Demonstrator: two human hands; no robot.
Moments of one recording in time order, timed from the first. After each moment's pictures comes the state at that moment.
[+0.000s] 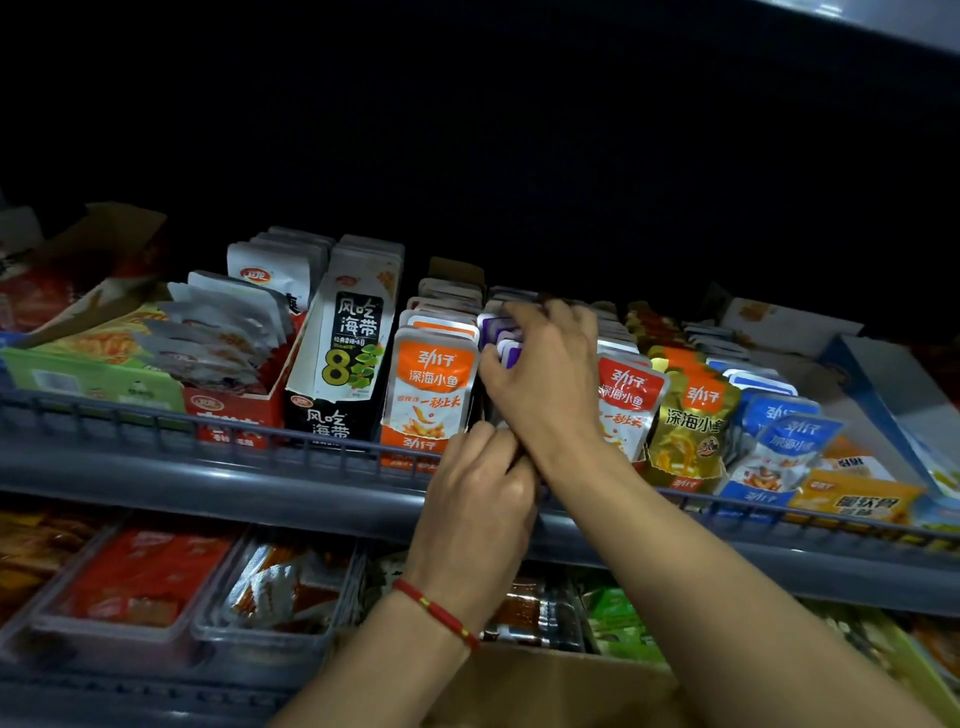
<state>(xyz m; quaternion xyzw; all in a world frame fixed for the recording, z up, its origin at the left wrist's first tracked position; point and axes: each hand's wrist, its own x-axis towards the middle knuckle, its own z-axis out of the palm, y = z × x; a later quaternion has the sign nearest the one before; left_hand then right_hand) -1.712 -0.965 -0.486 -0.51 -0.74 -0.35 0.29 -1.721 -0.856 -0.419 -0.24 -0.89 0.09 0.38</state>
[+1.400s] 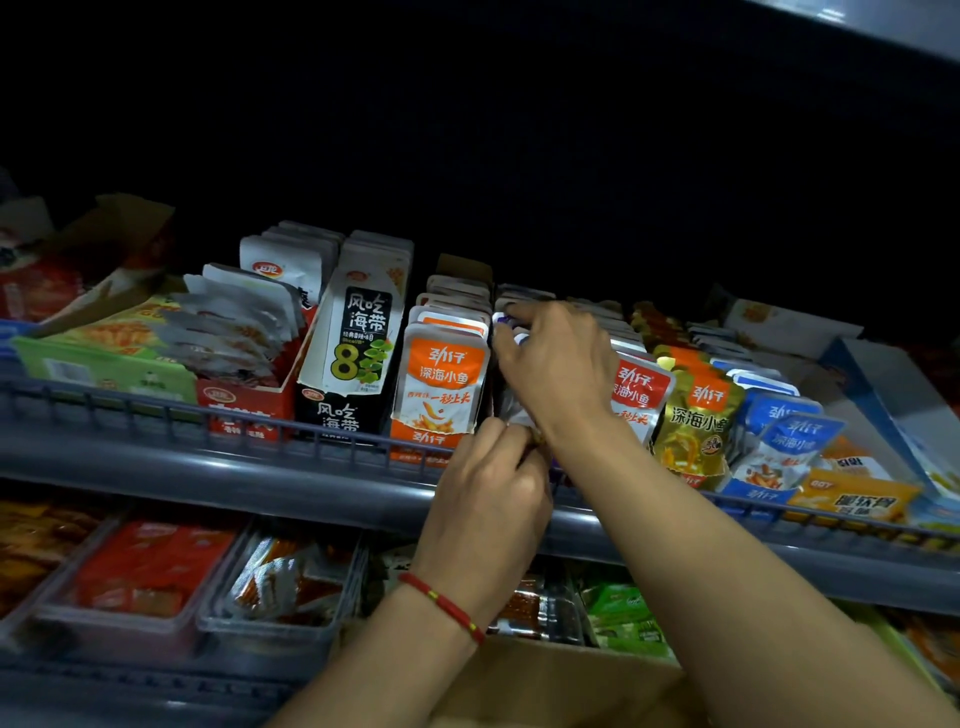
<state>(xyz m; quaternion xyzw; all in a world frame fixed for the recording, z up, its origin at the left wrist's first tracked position) -1.709 -0.967 -0.487 -0.51 -0.74 -0.35 0.26 -1.731 -0.851 -0.411 -0.27 -0.88 0.03 0.38</state>
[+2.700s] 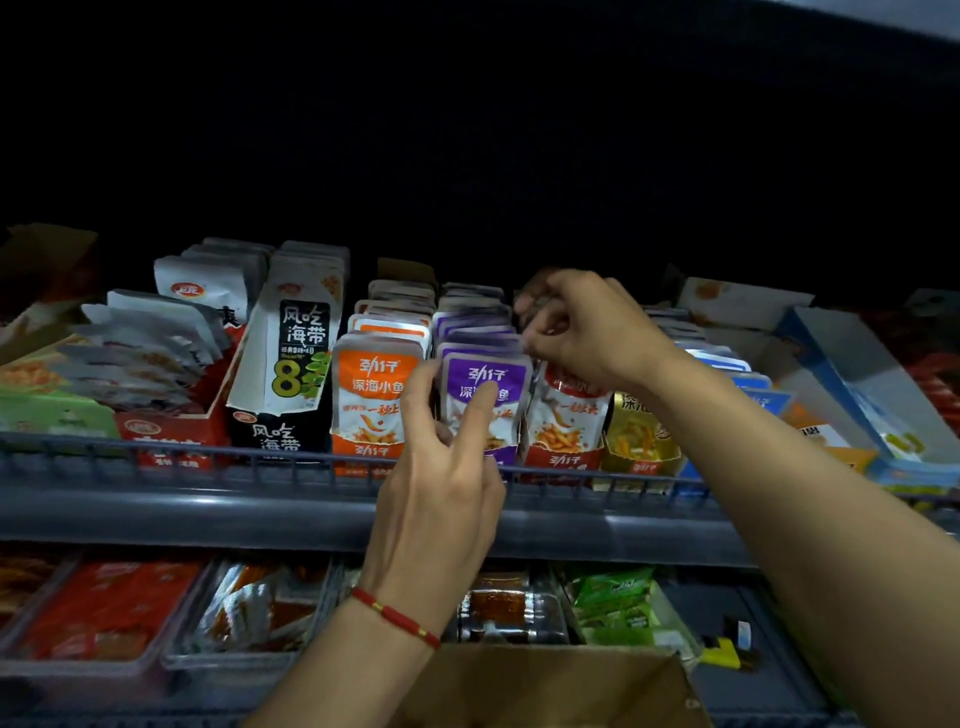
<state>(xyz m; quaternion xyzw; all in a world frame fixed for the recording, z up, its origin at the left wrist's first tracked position) -1.703 -0.965 -0.471 -0.44 -0.79 -0.39 0.19 -1.671 -0.778 -0.364 -0.14 -0.95 0.17 0.25</state>
